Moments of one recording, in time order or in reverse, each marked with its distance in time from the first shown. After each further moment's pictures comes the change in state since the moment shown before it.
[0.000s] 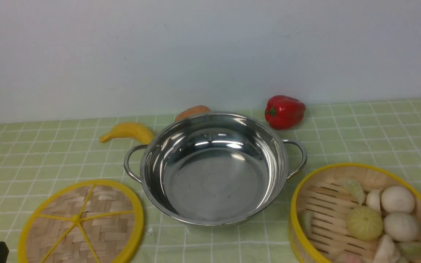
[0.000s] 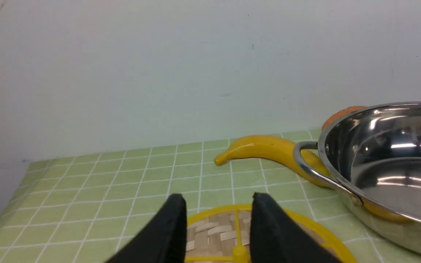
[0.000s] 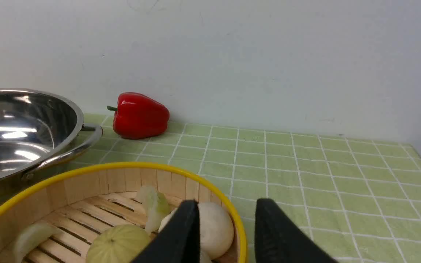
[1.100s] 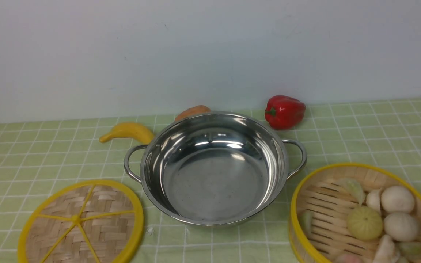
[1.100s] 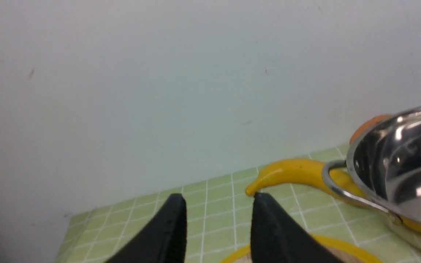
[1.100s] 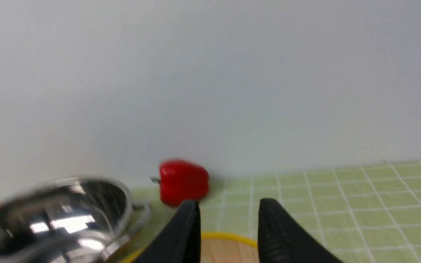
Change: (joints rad) right arm 0.000 0.000 0.000 0.207 -0.220 0.129; left arm 0.000 0.000 0.000 0.172 -0.121 -0.010
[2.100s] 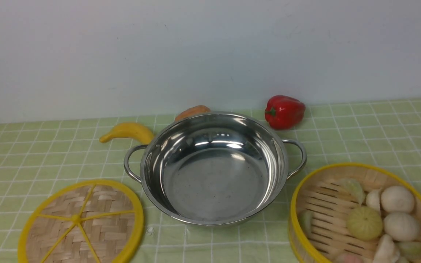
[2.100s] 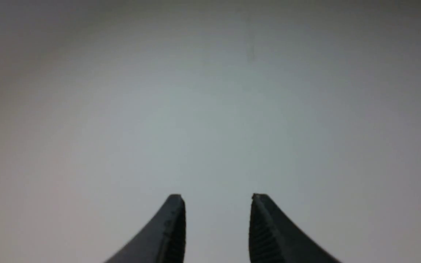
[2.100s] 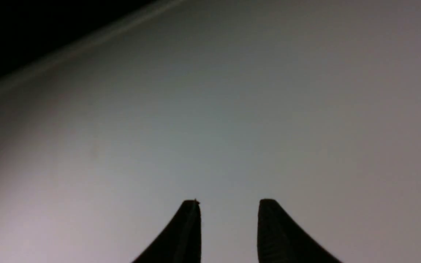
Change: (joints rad) right arm 0.000 0.131 -0.391 0.314 -0.580 -0.191; left arm 0.000 0.069 -0.318 0.011 -0.553 -0.350
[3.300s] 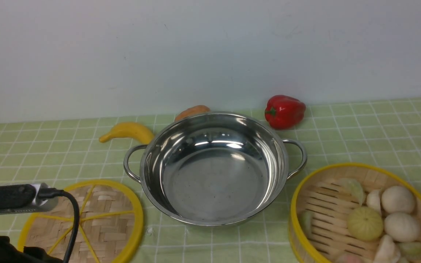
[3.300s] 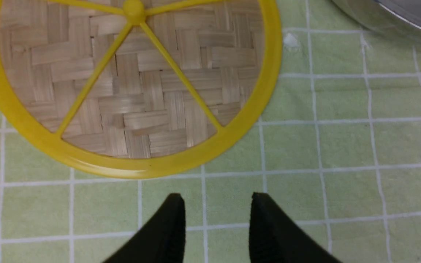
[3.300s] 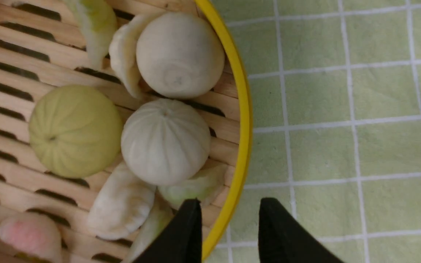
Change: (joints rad) right arm 0.000 1.066 -0.327 -0.353 1.383 0.135; left arm 0.000 0.774 -0.201 -0.366 1.351 0.352
